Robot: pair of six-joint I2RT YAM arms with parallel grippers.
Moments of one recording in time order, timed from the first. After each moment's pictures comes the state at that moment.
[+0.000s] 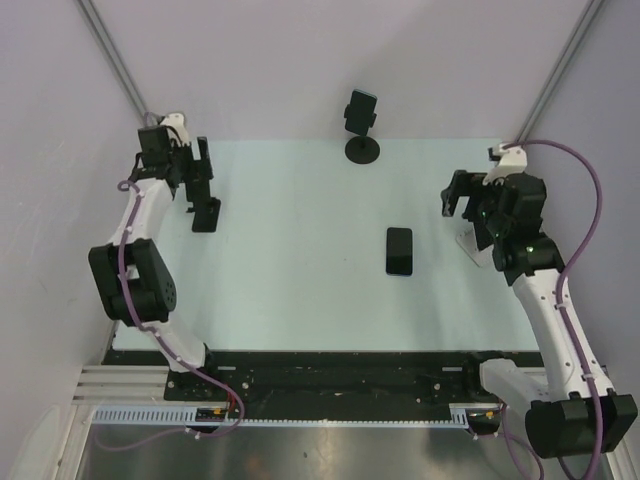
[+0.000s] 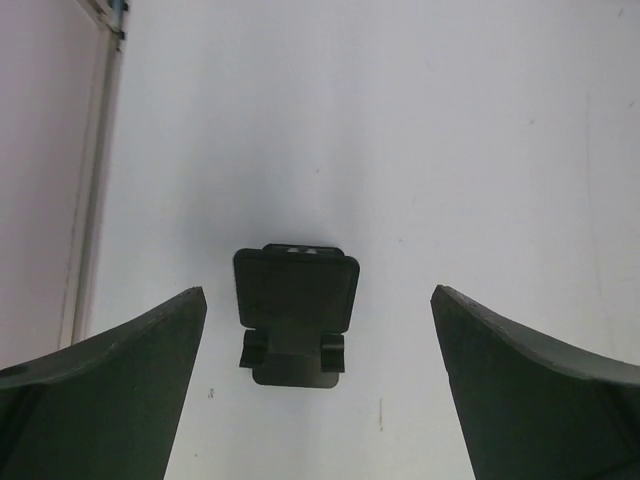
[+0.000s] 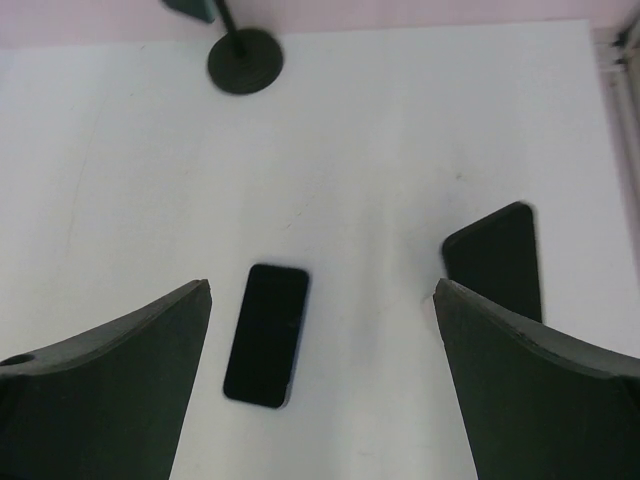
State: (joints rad) left arm 0.16 1.77 1.48 -0.31 0.13 0.08; right arm 0.12 0.98 1.01 -0.34 -0.03 0.12
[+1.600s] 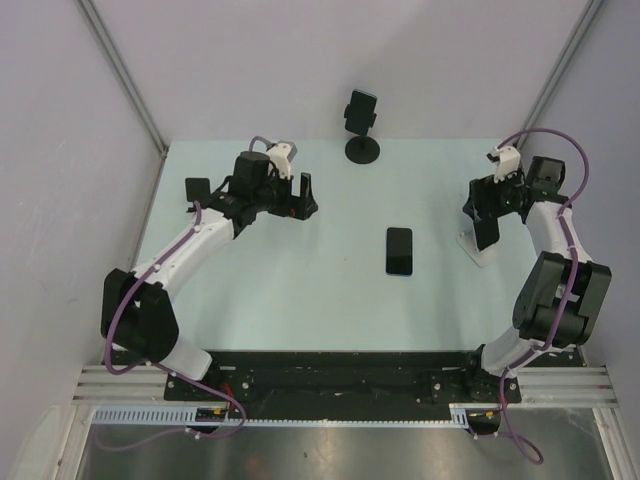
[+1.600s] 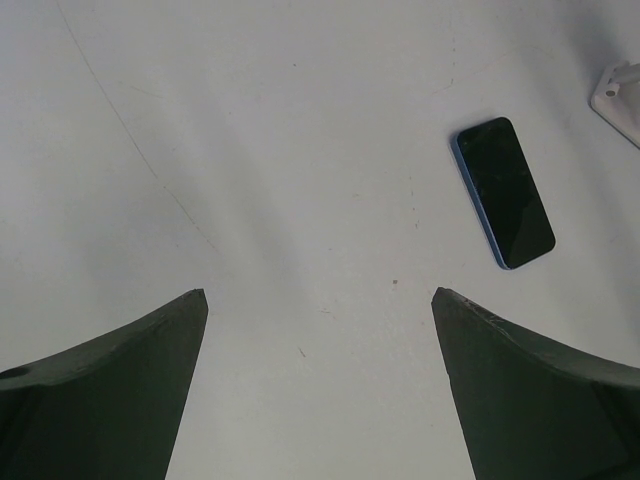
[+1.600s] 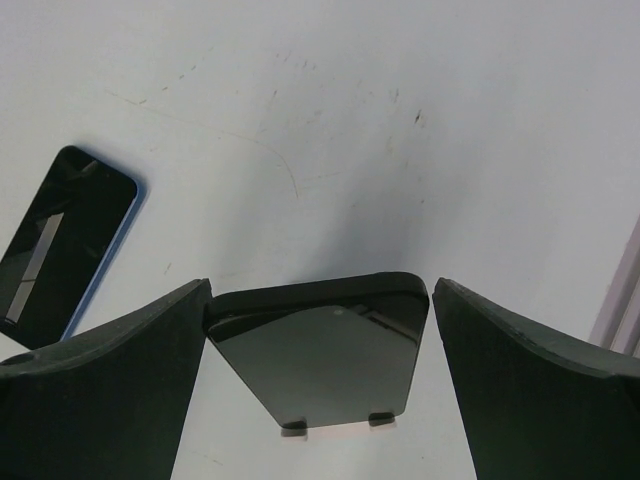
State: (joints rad) left arm -0.42 1.51 1.24 -0.32 0.22 -0.17; right arm -0.30 1.60 1.22 -0.37 -0.56 -0.47
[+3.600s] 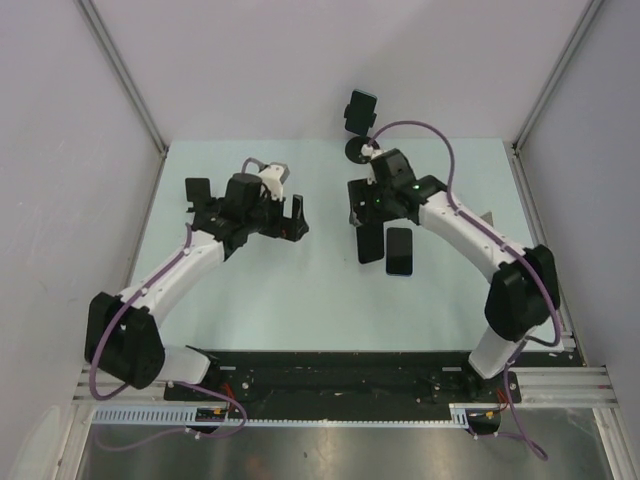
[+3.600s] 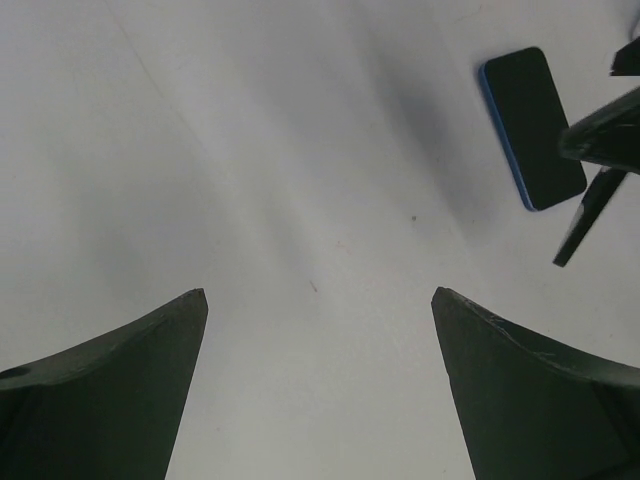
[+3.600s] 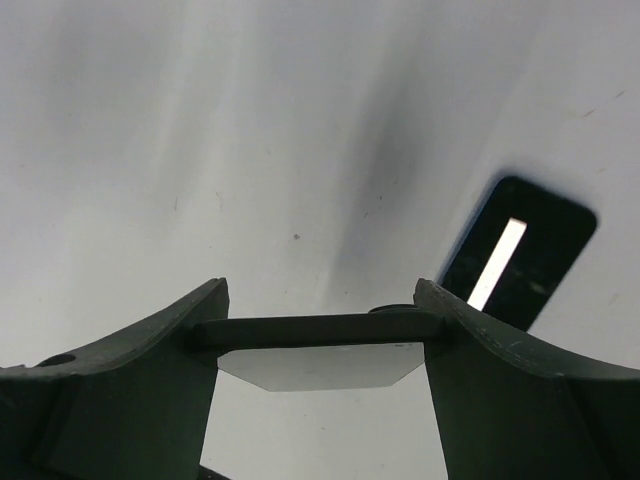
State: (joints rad) left arm -0.42 1.39 1.08 -0.32 0.20 -0.16; right arm 0.53 1.66 1.48 -0.61 -0.02 0.27
